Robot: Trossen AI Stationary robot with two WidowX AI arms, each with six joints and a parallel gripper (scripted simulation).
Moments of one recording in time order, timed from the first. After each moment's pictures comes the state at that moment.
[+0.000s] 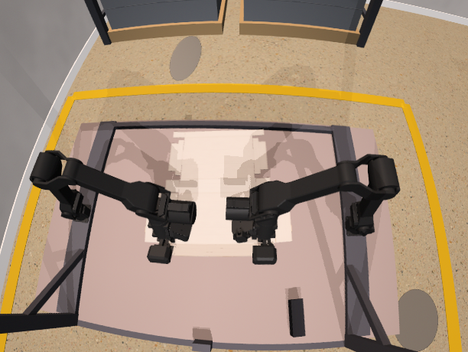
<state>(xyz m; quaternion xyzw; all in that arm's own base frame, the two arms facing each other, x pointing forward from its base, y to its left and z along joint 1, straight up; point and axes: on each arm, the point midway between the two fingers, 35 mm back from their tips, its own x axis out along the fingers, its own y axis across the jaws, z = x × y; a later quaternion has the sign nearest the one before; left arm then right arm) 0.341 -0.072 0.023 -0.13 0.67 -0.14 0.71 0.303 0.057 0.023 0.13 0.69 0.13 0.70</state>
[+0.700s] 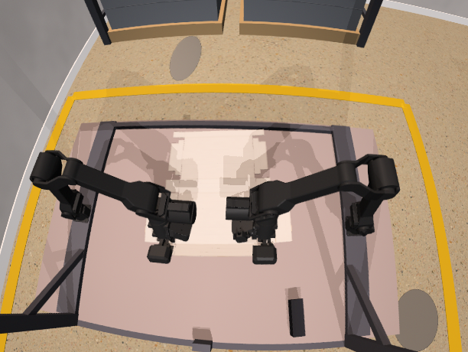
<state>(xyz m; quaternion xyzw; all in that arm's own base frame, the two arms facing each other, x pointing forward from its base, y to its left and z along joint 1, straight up) 0.341 -0.072 0.023 -0.13 0.67 -0.14 0.71 0.303 0.056 0.023 0.13 0.69 0.13 0.70</state>
